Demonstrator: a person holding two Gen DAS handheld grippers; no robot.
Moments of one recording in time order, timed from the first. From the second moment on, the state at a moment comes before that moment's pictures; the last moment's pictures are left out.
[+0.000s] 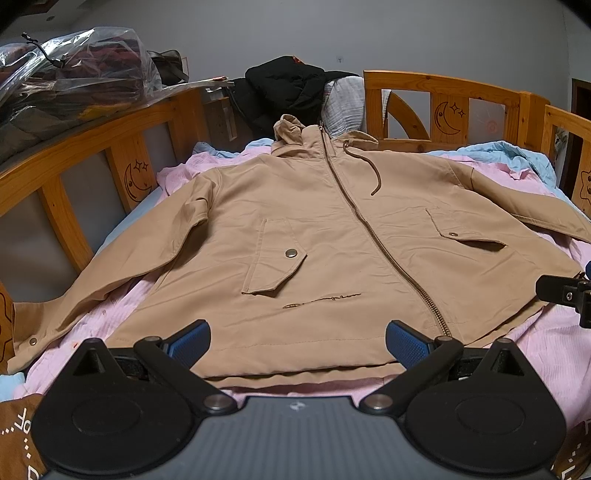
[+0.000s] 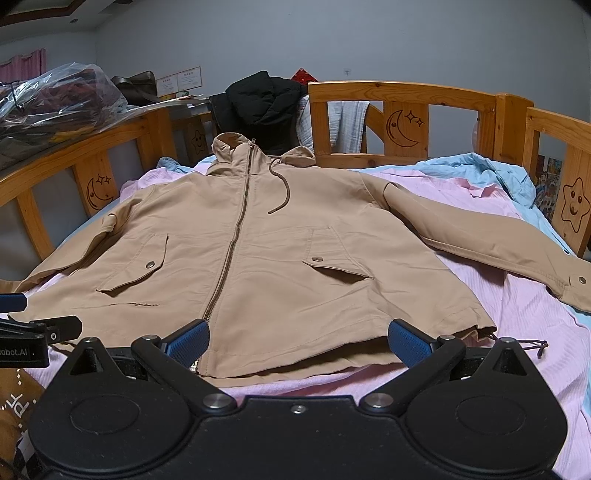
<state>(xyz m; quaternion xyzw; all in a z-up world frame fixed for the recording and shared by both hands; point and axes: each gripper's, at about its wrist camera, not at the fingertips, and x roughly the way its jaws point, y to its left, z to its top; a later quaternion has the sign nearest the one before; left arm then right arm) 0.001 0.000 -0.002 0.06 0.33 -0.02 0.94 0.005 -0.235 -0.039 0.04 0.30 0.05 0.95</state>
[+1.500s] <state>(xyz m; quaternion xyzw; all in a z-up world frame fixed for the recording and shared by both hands) 0.162 -0.116 0.015 0.06 0.43 -0.17 0.88 0.067 -0.446 -0.066 0.38 0.26 -0.32 0.83</state>
